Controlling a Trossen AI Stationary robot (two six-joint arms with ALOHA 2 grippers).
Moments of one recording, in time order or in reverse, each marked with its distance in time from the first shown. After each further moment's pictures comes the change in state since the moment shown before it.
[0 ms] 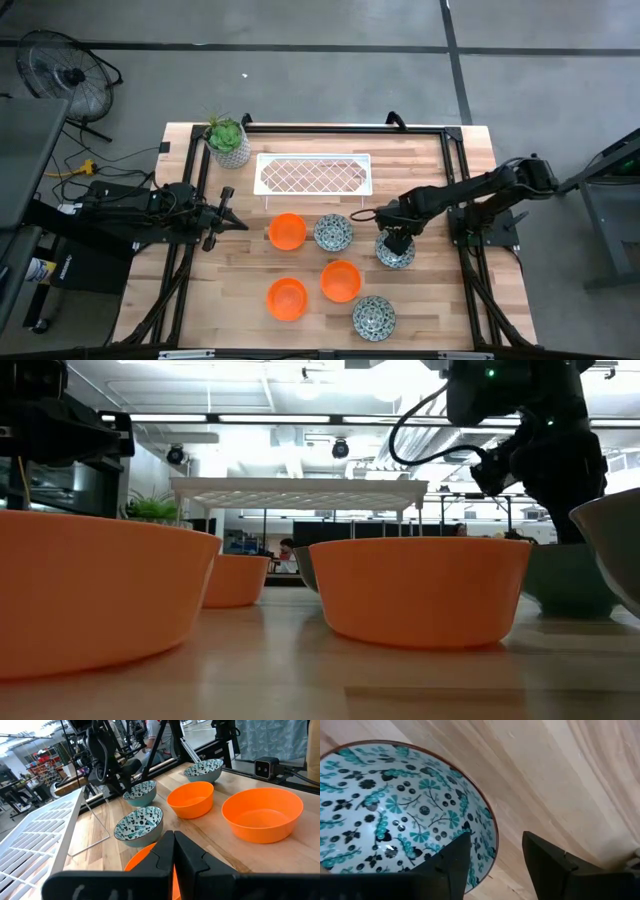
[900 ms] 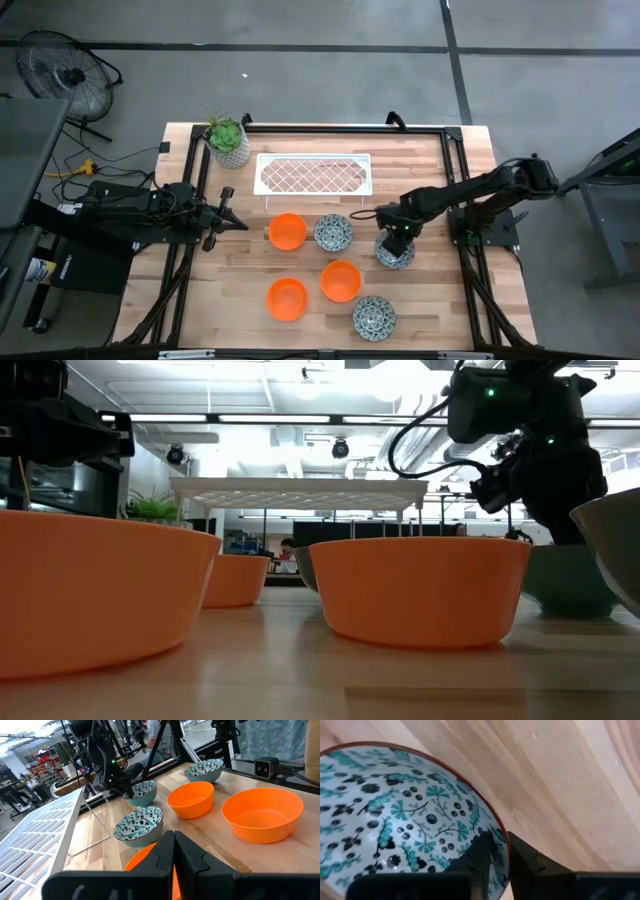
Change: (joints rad) left arm 0.000 0.000 0.000 0.000 0.000 0.000; right arm -0.026 -0.010 -0.088 0.154 -0.067 -0.035
